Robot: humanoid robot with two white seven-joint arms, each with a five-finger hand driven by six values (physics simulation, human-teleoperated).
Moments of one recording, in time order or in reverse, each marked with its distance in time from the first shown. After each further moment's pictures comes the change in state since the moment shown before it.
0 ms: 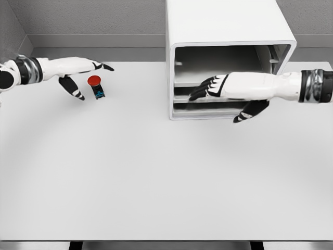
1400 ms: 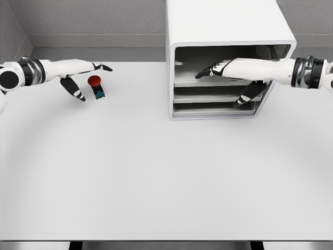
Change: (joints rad) left arm -0.021 -0.059 0.004 0.140 -0.002 0.000 0.004; right arm -0.008 0.144 0.000 0.299 -0.026 0.000 0.016
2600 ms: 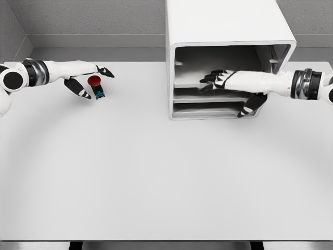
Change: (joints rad) left arm 0.000 -0.016 -0.010 0.001 -0.003 0.000 -0.002; right arm 0.067 -0.023 -0.017 -0.030 0.045 0.016 0.005
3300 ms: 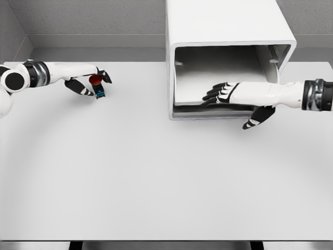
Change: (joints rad) left arm 0.000 -0.013 0.001 0.022 -0.011 0.002 0.002; right arm 0.025 -0.121 -0.004 -0.189 -0.010 -0.010 0.003
